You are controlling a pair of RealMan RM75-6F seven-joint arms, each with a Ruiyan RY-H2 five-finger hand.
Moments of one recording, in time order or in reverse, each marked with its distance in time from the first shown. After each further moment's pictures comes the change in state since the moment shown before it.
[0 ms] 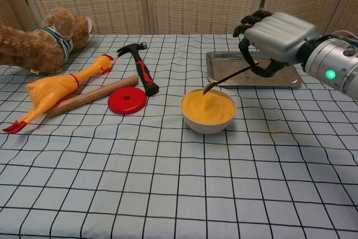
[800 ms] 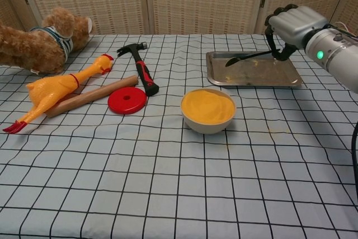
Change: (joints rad) left arm -0.007 -0.003 -0.003 0.007 -0.015 -0.022 -0.003; right arm 0.090 -0.189 0.160 0.519 0.165 -0.178 0.111
